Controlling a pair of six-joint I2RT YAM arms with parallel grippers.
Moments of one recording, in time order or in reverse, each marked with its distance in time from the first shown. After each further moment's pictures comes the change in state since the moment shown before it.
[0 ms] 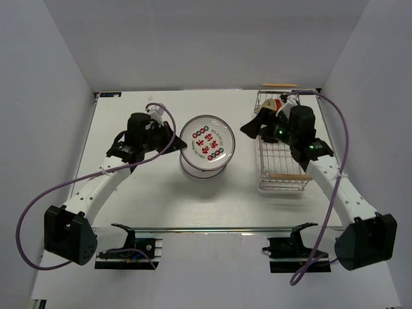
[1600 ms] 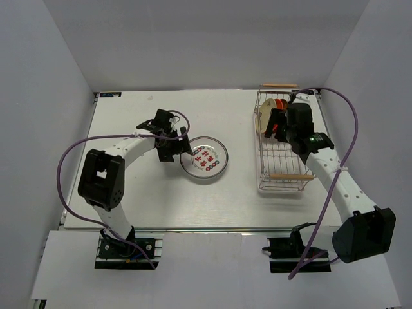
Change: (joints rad) left arm -0.010 0.519 0.227 -0.251 -0.230 0.026; right arm -0.003 0.009 0.098 -0.317 0.689 -0.240
